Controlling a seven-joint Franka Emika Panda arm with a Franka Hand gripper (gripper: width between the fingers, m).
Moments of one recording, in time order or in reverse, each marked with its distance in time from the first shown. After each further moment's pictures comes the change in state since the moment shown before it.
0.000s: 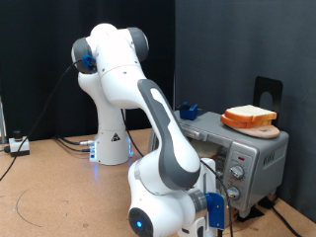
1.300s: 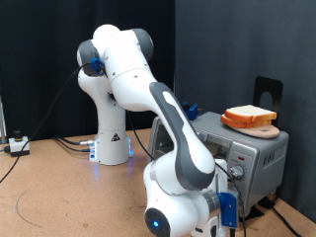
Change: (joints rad) arm 0.034 0.014 0.024 -0.013 0.031 0.051 -0.007
